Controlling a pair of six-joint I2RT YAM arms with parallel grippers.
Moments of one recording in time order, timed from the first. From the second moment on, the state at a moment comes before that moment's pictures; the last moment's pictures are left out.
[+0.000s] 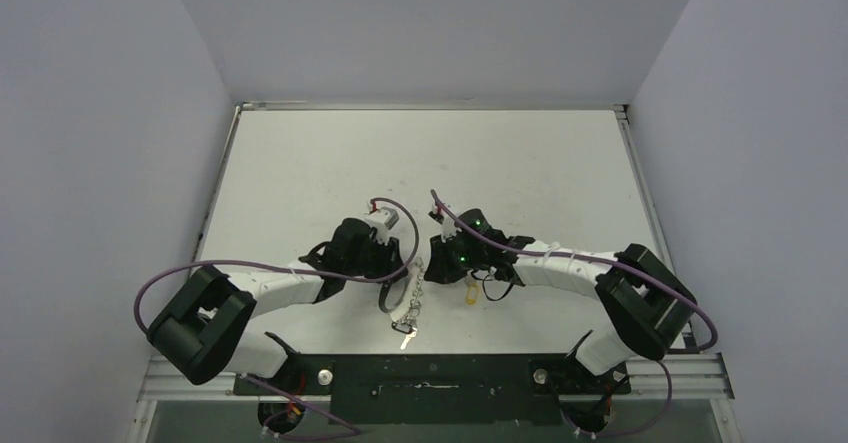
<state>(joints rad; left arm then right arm) -0.65 1.39 0.50 0.18 0.20 -0.38 0.80 1.54 0.72 0.04 -0.35 0.40</state>
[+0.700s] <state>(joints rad) -0.65 1.55 0.47 0.48 0.37 -0.45 0.75 1.66 0.70 0.13 -0.36 0.42</state>
